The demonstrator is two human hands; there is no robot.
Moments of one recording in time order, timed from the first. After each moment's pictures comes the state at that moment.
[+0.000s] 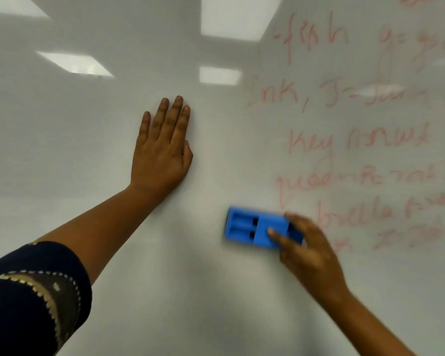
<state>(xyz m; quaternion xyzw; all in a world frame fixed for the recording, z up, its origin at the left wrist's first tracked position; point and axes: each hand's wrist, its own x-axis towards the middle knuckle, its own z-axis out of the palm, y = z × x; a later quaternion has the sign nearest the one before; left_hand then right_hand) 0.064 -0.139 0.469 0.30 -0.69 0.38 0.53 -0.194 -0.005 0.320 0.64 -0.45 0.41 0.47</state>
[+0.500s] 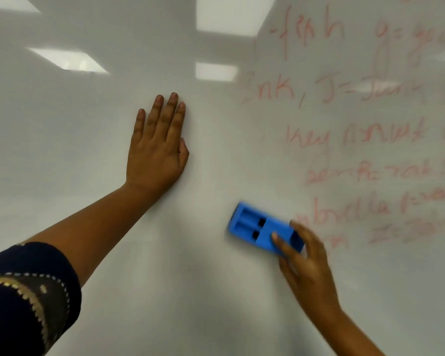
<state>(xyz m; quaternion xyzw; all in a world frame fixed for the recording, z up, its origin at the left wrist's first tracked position) 0.063 -0.137 0.468 0.30 -0.69 0.38 0.54 -0.179 0.002 0.291 0.61 -0.55 0.44 0.35</state>
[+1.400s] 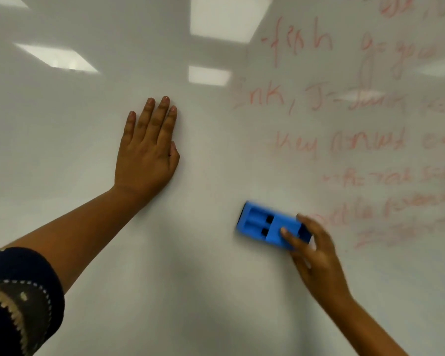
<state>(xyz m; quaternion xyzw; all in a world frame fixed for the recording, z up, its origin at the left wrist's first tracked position) 0.063 -0.136 0.467 0.28 -0.69 0.38 0.54 -0.220 0.010 0.311 0.62 -0.51 0.46 0.37</state>
